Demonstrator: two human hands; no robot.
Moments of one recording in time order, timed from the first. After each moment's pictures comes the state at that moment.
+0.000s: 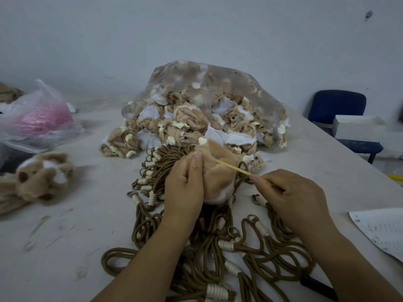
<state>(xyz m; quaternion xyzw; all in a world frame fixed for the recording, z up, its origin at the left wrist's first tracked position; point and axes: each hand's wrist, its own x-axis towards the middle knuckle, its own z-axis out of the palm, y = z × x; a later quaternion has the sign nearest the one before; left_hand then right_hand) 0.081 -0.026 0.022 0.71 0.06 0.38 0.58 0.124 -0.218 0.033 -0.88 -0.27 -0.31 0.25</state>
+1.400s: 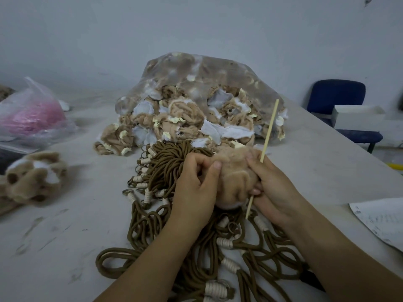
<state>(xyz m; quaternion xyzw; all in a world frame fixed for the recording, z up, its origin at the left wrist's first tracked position) 0.079 -0.043 0.019 0.74 0.01 0.31 0.60 0.134 -0.176 0.042 -0.49 -0.11 0.17 0.85</state>
